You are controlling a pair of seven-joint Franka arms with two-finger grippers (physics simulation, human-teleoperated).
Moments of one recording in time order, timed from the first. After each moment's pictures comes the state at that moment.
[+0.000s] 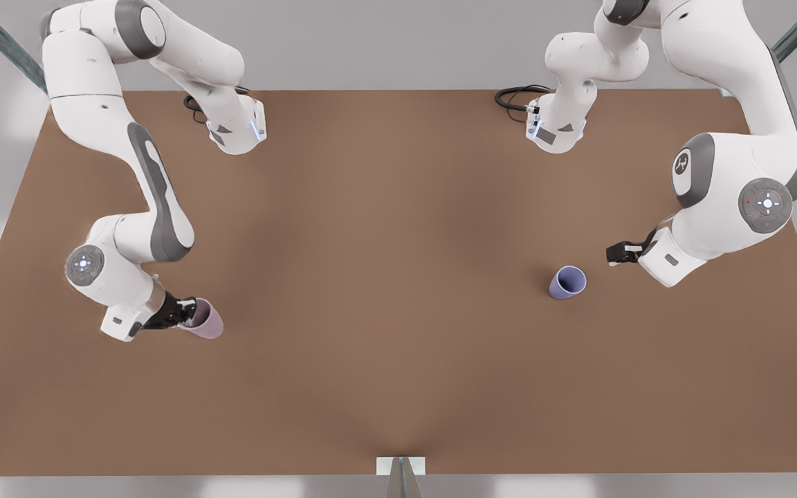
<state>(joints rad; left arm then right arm) -0.14 0.21 0.07 -1.50 -0.02 1.58 -0.05 -0.23 0.42 0.34 -1.76 -0.08 2.26 -0.30</state>
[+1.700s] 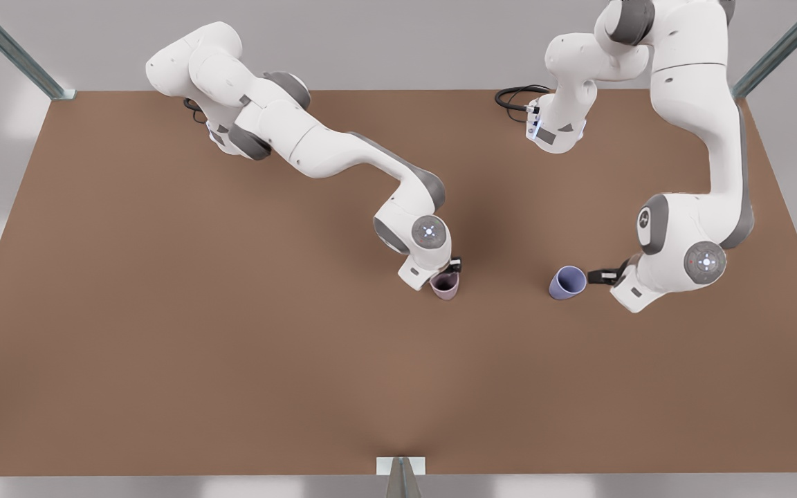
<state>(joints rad) -0.09 0.31 0.07 -1.82 -0.01 1.90 -0.01 0.72 1.18 0.31 -0.71 -0.16 1.90 0.86</state>
